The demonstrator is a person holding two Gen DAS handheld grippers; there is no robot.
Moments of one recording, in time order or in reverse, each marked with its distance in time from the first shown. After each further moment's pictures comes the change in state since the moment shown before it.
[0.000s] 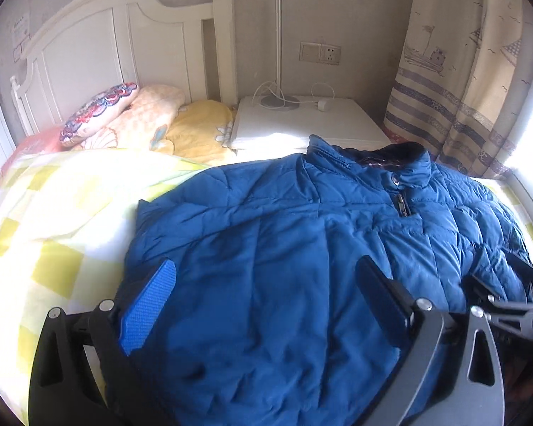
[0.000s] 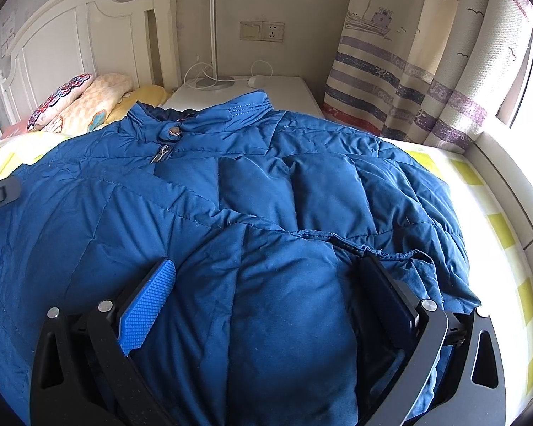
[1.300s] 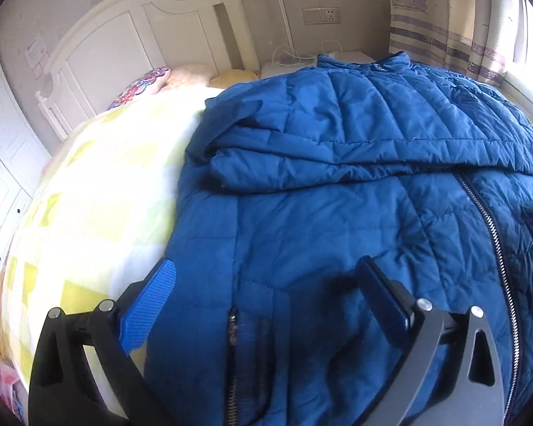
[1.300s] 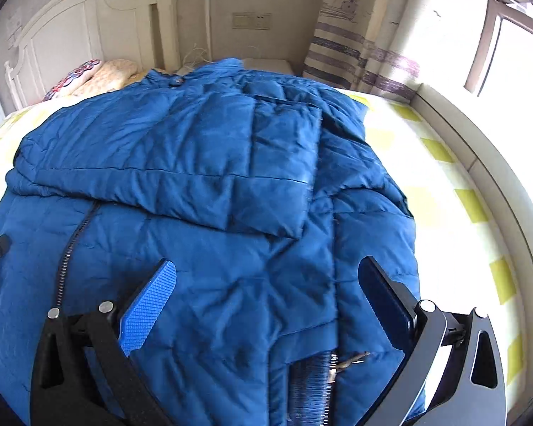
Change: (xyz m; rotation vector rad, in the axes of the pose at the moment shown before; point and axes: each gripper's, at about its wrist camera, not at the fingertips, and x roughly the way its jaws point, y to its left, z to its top) left arm -0.090 0.013 -0.142 0.109 0.120 0.169; right arm -0.093 -0.062 -0.117 0.045 0.105 -0.062
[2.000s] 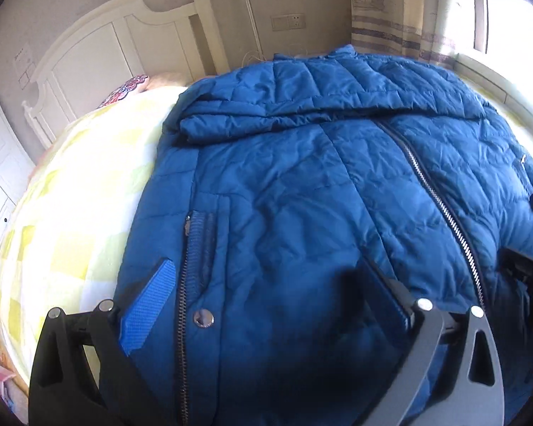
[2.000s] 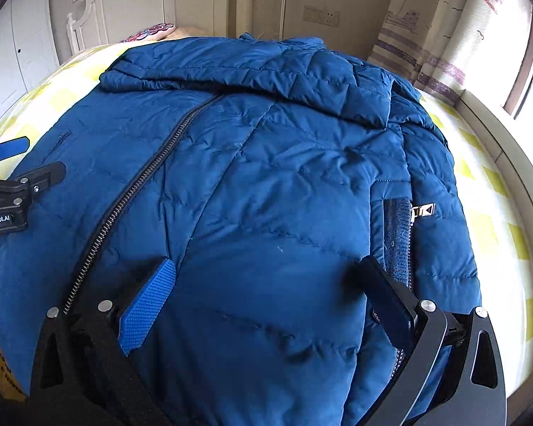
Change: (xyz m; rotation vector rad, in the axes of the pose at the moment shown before) left arm -0.059 -0.038 -0.069 0.081 -0.037 -0.084; right arm -0.071 0.056 -0.109 -0.220 -0.092 0.204
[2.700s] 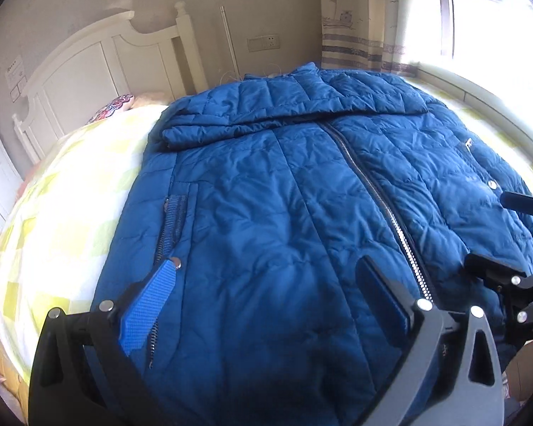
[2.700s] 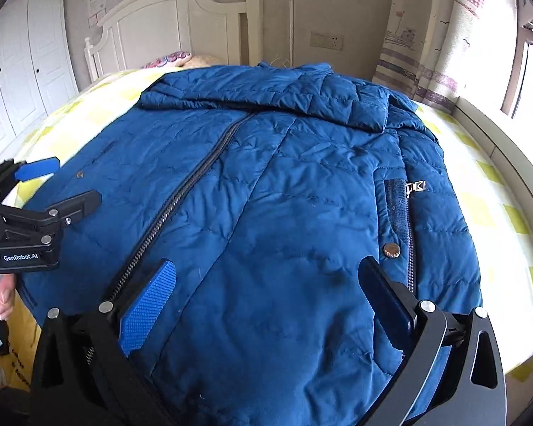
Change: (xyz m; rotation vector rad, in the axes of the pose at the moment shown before) left arm -0.053 -0.023 -0.039 0.037 -0.083 -0.091; right arm -0.034 0.027 -0.042 -0.092 -0.027 -0.004
